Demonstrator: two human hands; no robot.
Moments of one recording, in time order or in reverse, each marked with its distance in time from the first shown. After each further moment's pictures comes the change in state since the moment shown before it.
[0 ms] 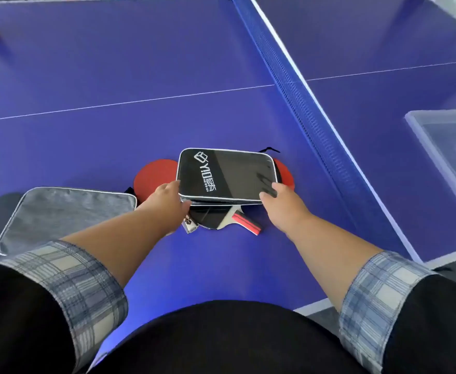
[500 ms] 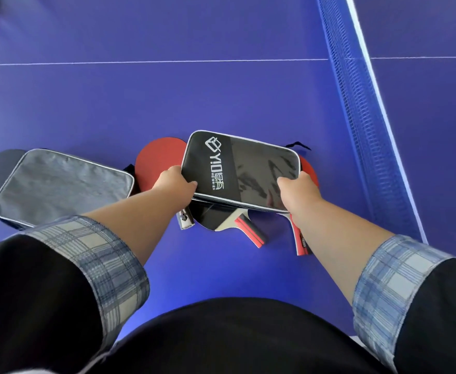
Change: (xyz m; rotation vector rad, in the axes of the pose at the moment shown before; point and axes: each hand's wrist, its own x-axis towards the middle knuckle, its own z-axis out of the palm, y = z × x) left_hand 0.066 0.022 0.023 -0.397 0.016 -0.431; right_hand 0.121 0.004 0.008 0.186 -0.033 0.227
